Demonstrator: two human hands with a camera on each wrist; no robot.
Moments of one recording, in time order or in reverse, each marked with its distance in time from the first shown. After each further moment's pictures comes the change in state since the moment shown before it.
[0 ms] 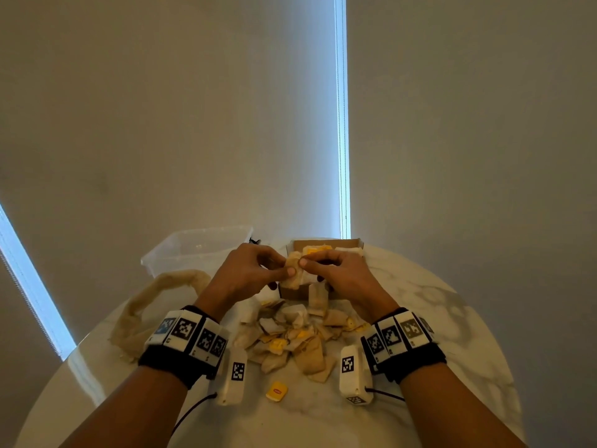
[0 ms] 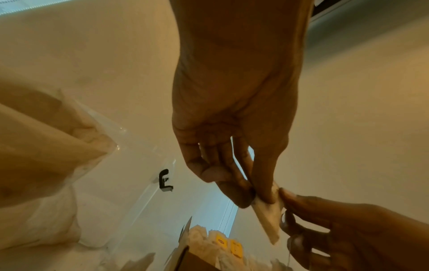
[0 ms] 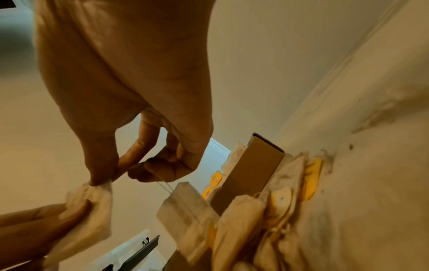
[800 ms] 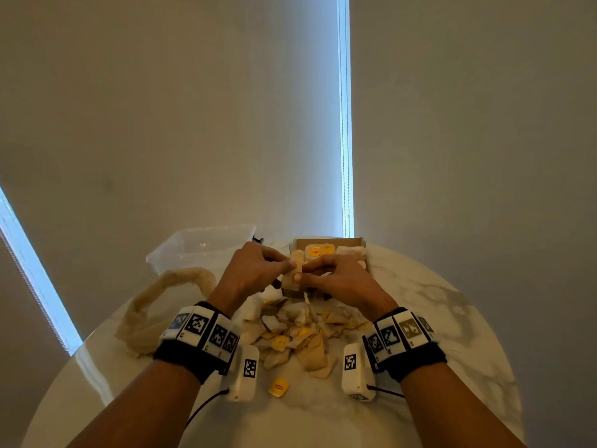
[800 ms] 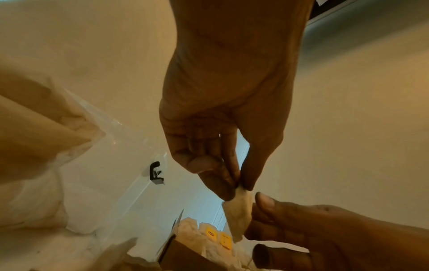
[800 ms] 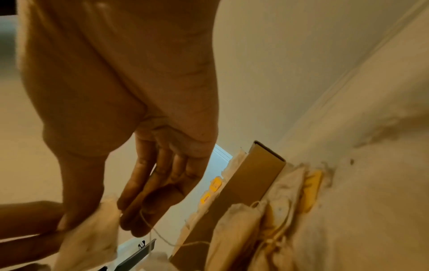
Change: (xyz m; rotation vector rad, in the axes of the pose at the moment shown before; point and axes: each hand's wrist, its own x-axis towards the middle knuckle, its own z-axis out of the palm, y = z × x) left_hand -0.001 0.011 0.010 0.020 0.088 -0.133; right_hand -0.001 0.001 0.001 -0.243 -0.142 -0.065
